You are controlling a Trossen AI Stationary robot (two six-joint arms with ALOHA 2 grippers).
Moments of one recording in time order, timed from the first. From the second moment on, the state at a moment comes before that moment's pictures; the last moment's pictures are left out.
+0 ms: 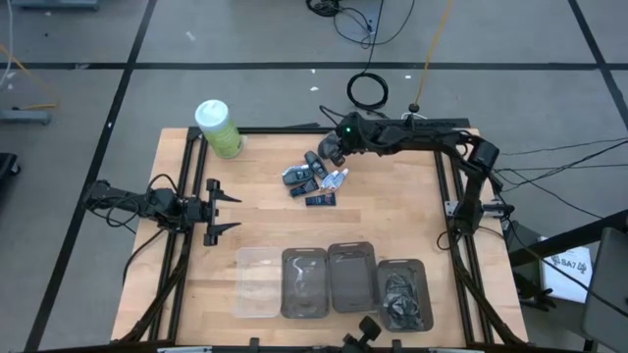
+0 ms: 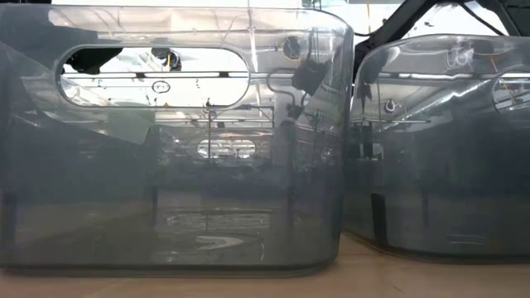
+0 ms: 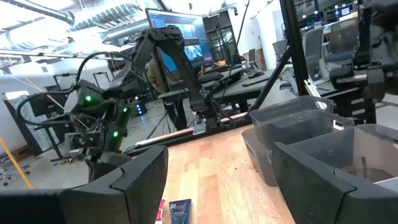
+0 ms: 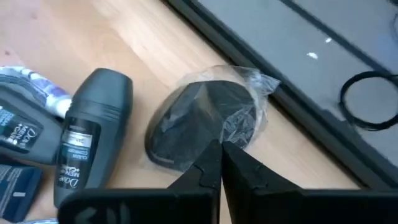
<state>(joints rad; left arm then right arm) -0.25 0.01 0.02 0.14 -0.18 0.33 -0.56 1.85 1.19 -0.14 0.10 0.11</state>
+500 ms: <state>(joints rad) -0.25 0.01 0.02 0.14 -0.18 0.33 -0.47 1.68 1.19 -0.29 0.20 0.06</state>
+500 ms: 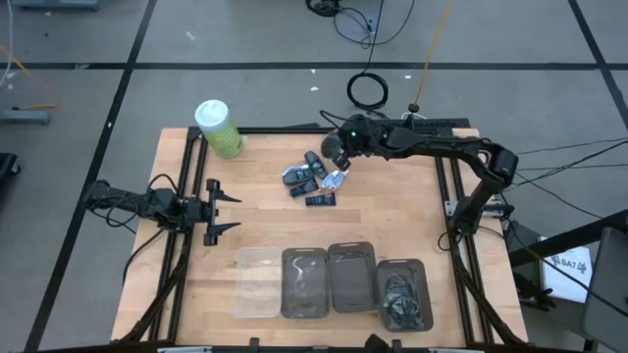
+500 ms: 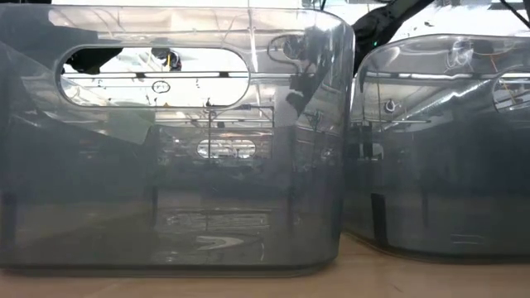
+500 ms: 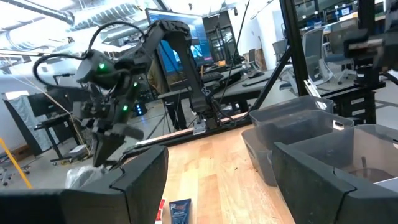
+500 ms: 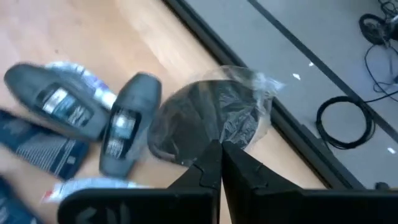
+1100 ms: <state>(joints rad) -0.25 0.01 0.02 0.14 -0.18 0.33 -0.29 1.44 1.19 -0.57 0.36 0.05</state>
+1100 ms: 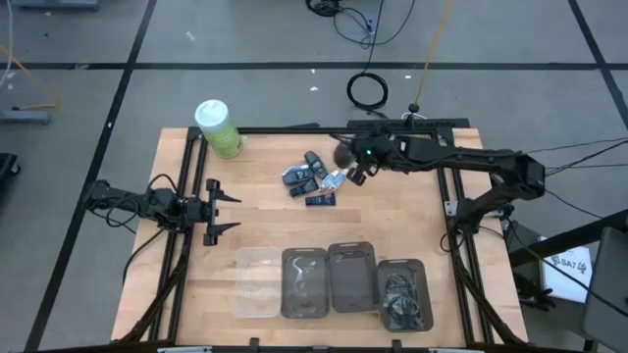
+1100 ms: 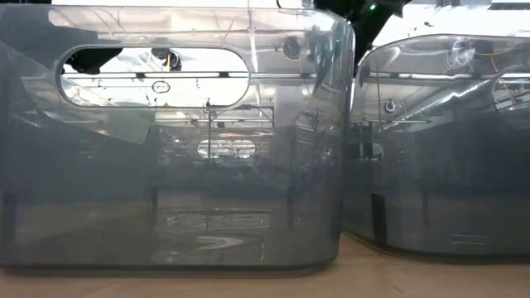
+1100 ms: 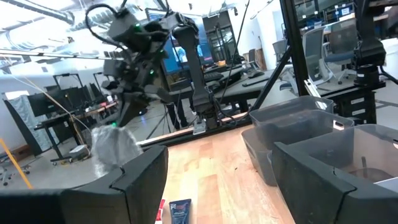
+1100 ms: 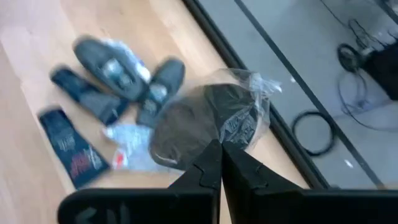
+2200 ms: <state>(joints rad) -0.25 0.01 0.02 0.14 -0.18 0.33 0.13 0.71 0.83 -0.78 0.36 0.34</state>
